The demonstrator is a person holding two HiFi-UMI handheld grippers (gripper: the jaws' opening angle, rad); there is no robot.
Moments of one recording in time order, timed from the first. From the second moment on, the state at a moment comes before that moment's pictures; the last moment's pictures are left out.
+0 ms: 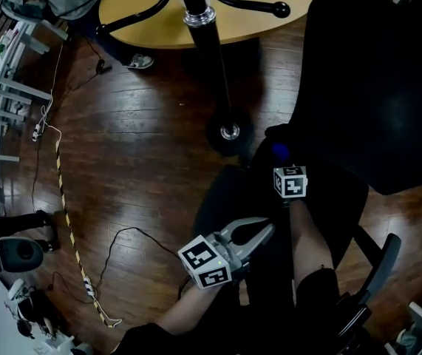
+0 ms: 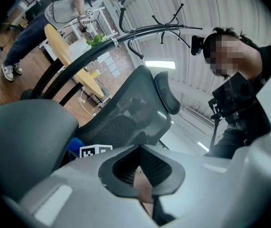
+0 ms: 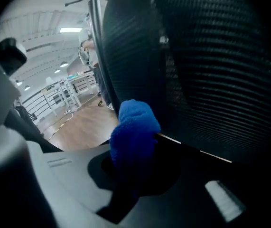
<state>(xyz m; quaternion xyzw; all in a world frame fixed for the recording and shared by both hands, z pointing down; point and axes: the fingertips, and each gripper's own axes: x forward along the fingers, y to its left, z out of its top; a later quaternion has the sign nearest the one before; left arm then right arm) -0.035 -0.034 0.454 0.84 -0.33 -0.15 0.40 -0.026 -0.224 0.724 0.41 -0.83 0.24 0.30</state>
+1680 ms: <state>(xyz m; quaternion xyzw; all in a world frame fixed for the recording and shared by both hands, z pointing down) -0.016 -0.033 0.455 0.86 -0.29 -0.13 0.41 0.146 -0.171 0.722 0.52 -0.75 0.28 0.31</state>
